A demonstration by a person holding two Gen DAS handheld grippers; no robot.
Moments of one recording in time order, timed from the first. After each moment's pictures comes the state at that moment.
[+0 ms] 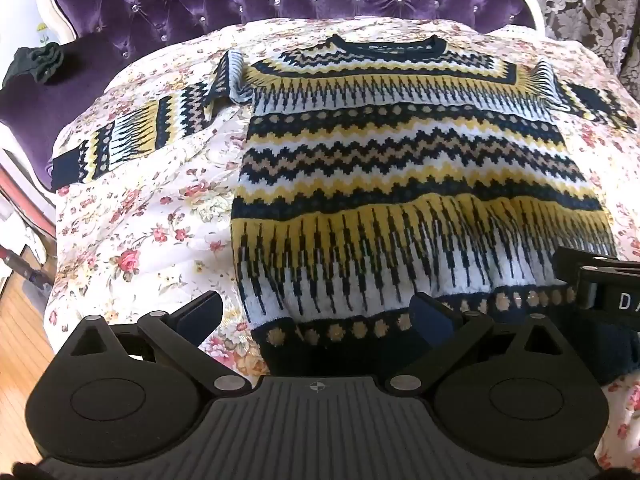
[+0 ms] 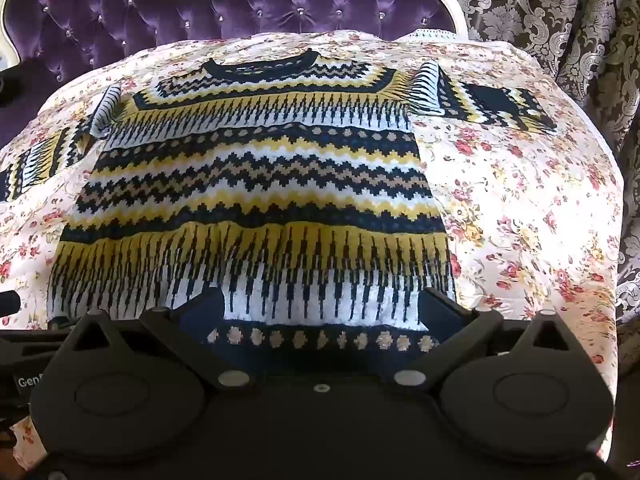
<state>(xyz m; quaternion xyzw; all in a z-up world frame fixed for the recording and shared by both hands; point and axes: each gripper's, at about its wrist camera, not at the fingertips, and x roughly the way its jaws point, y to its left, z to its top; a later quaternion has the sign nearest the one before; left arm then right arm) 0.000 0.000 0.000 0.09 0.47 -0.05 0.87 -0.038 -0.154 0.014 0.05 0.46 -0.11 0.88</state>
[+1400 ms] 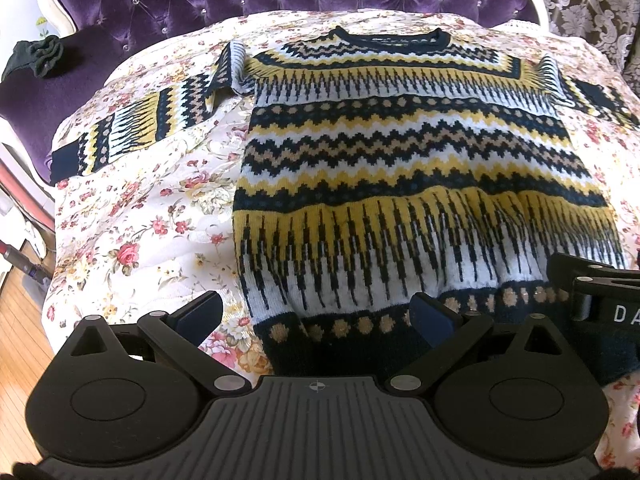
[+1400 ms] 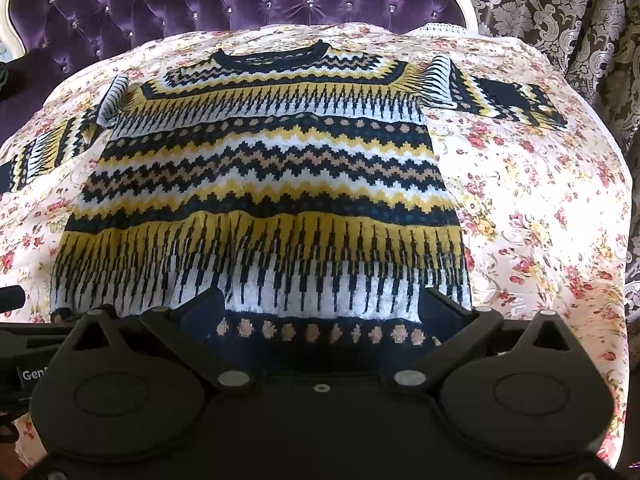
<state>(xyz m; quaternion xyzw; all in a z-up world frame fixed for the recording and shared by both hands) 0.002 0.003 -0.005 0.09 0.48 -0.05 0.87 -0.036 -0.148 0.008 0.05 0.47 -0.10 0.87</state>
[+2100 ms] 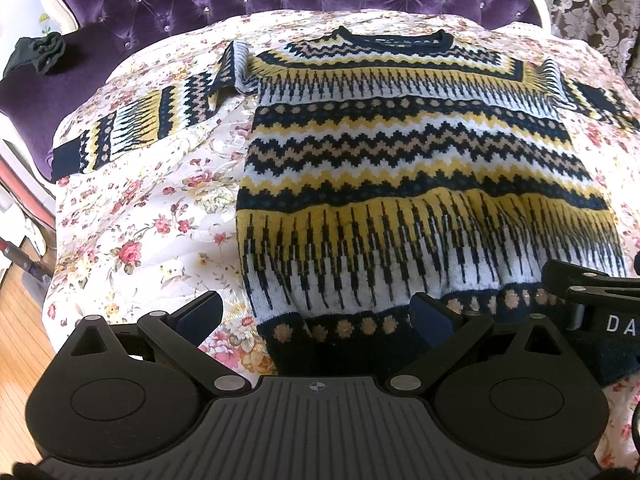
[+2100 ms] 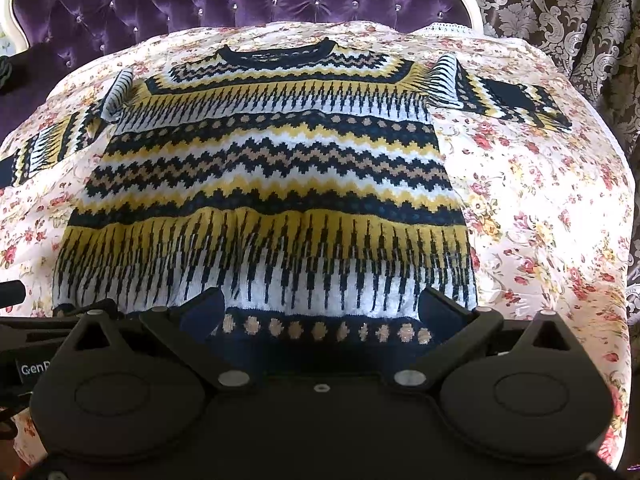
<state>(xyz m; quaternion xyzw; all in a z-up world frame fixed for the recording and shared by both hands) 0.003 0.006 -0.004 0.08 0.48 -0.04 0.87 -0.035 -0.144 0.007 0.04 0.48 -0.10 0.87</state>
